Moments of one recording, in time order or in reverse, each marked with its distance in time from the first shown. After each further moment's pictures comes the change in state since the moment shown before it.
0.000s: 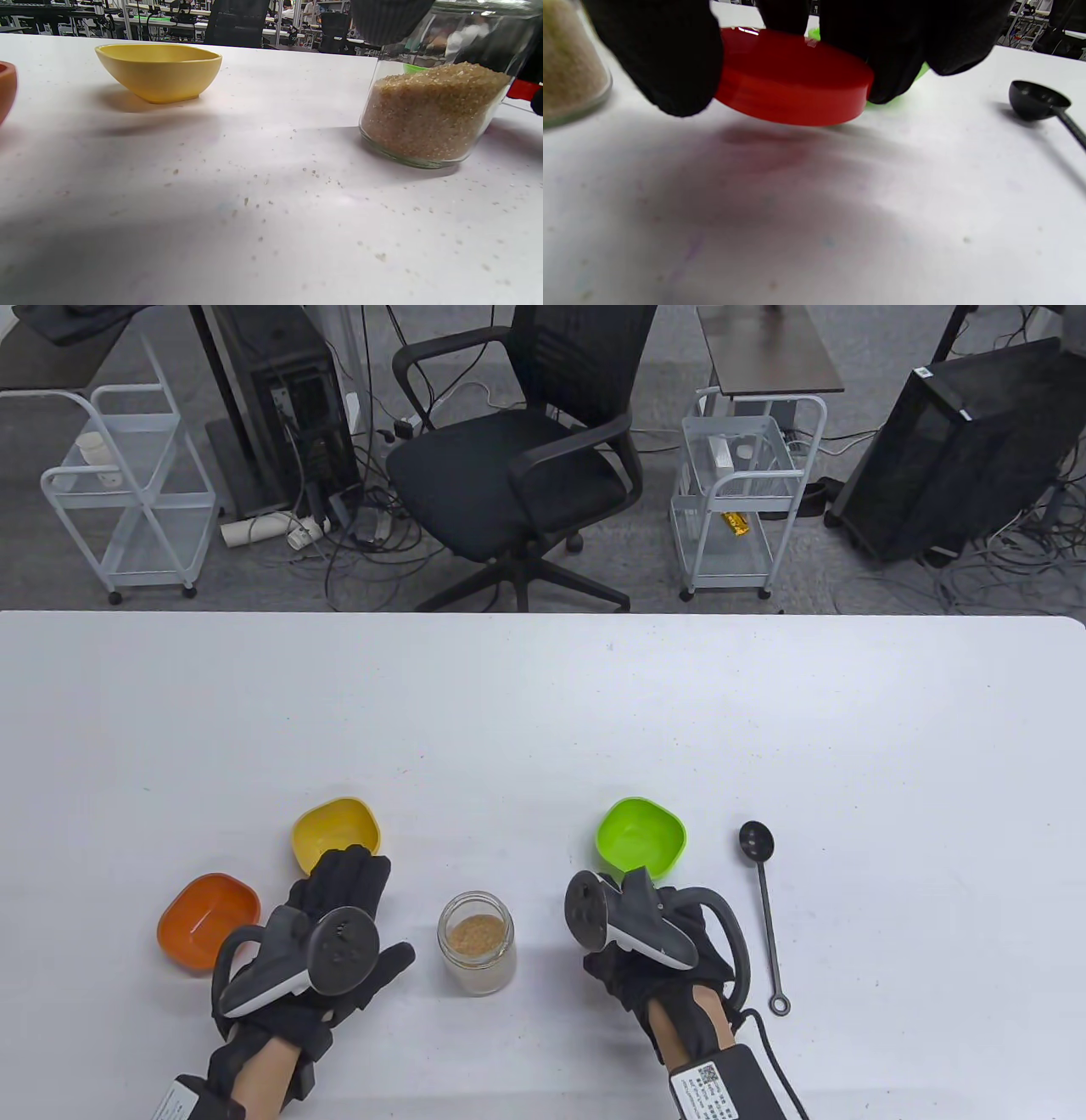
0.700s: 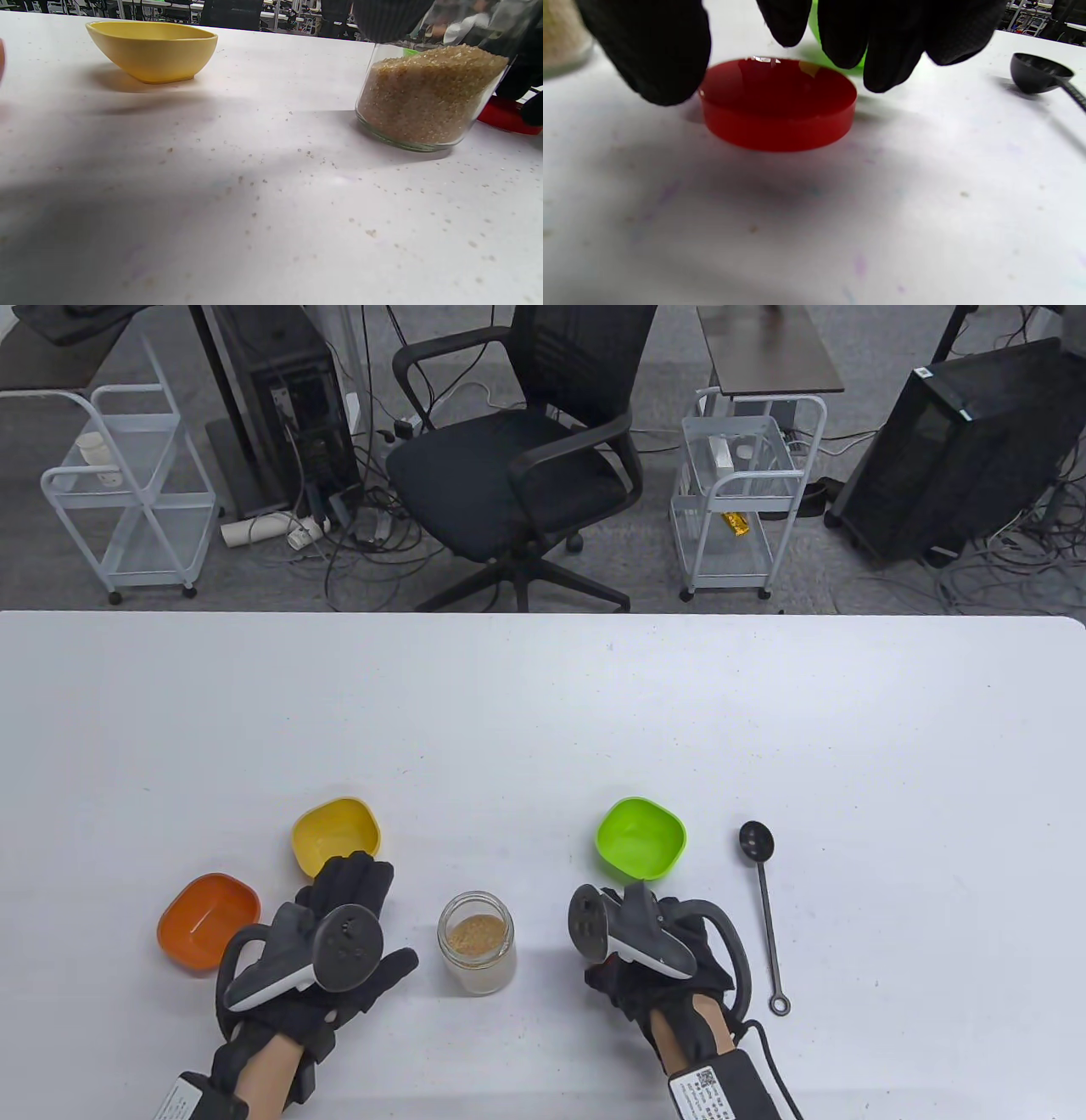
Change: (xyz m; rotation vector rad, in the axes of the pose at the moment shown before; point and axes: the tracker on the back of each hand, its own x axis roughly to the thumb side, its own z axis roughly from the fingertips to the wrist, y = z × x) left_hand 0.002 -0.002 -0.002 -0.052 -0.011 0.015; right_hand -0.007 0.010 0.003 0.004 0.007 -0.012
